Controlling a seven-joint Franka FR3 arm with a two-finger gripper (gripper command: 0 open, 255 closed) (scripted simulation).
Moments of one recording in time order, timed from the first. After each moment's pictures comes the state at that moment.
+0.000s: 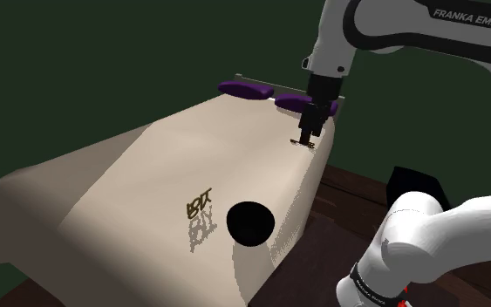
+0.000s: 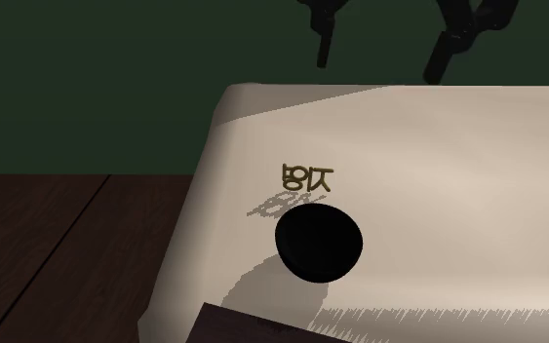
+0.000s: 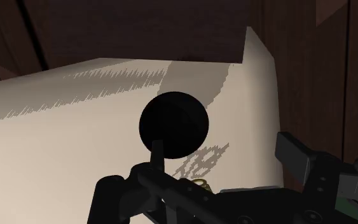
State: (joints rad) arm 0.02 -0.77 -0.01 -2.27 0.09 1.45 -0.07
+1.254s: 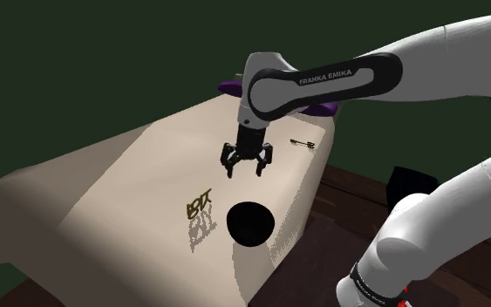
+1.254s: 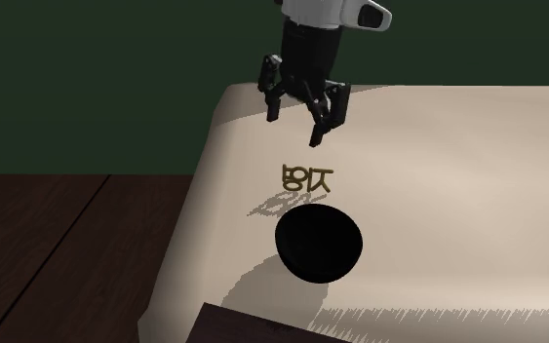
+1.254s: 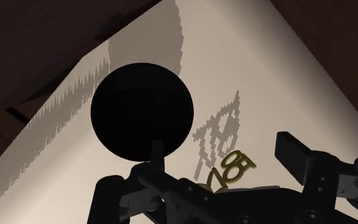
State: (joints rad) arm -0.09 -0.36 0.27 -2.34 0.24 1.96 0.59
